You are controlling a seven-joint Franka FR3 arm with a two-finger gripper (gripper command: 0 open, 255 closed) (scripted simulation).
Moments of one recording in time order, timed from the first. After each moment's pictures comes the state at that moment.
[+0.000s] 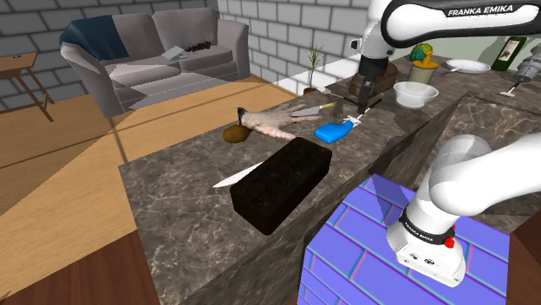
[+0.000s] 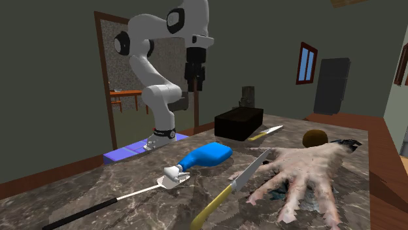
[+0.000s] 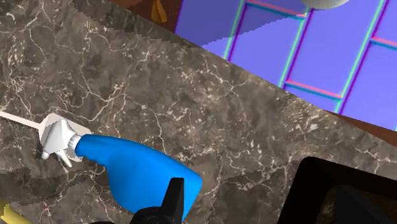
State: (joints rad) arm 0.05 -0.83 -0.23 -2.51 -0.21 1.69 -0.34
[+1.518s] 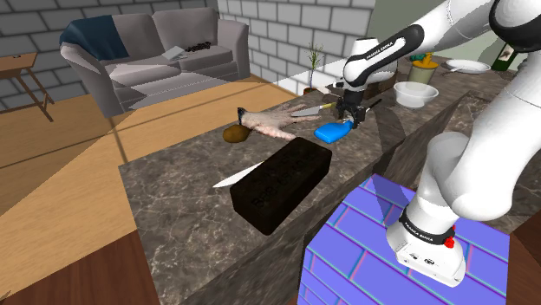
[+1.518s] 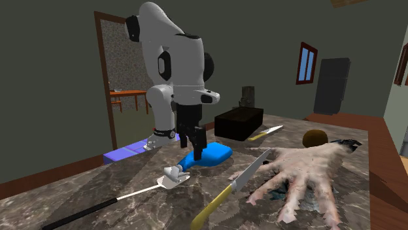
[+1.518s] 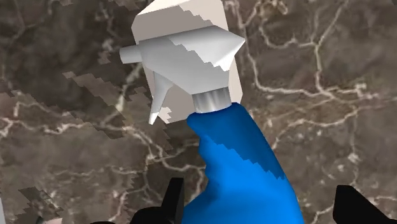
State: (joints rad) arm 0.44 -0.19 -1.00 -2.40 -0.19 2.25 -1.59
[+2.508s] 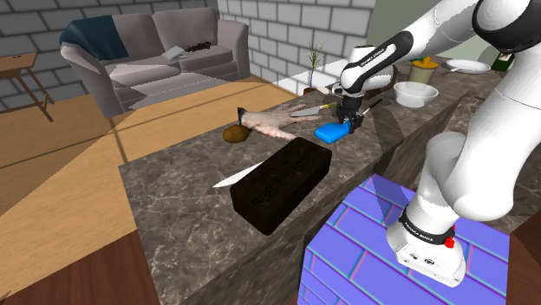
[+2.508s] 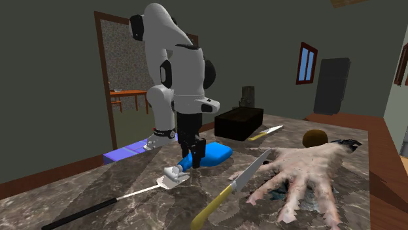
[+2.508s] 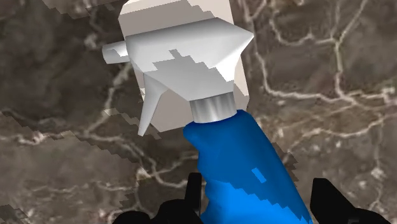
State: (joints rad) arm 0.46 -0.12 -1.04 -2.43 -0.13 2.33 -1.64
